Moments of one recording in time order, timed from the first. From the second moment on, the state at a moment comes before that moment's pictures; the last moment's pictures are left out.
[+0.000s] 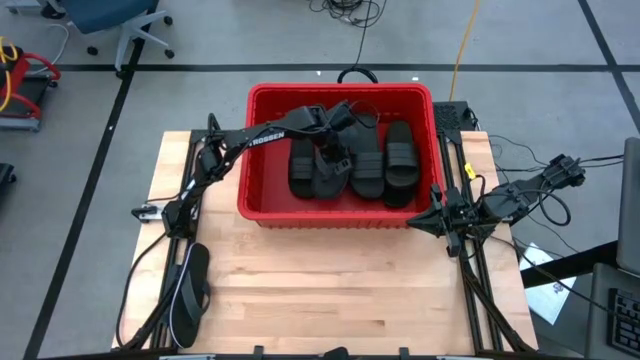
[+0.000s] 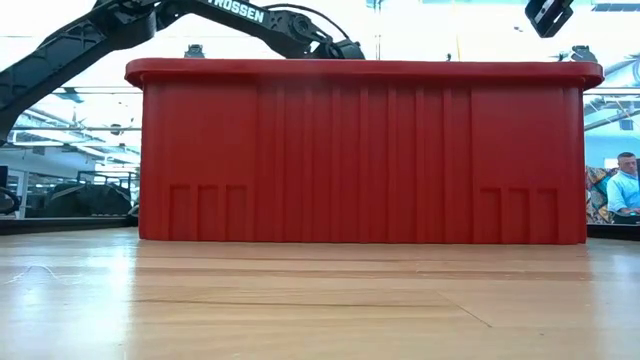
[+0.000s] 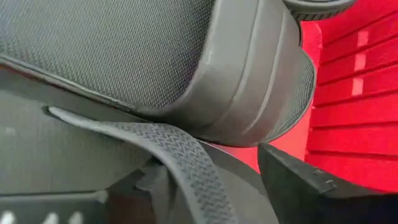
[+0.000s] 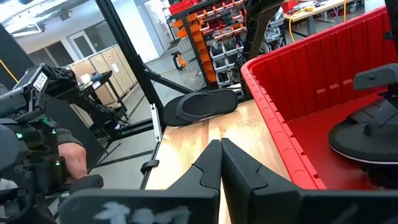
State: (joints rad) left arm 0.43 2.26 2.15 -0.94 0.34 0.02; right arm 0.48 0.51 0.58 -0.19 0.37 0.43
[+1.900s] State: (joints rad) left arm 0.40 1.91 2.15 -1.24 0.14 0.38; right arm 0.48 0.52 0.58 -0.19 0.36 0.42
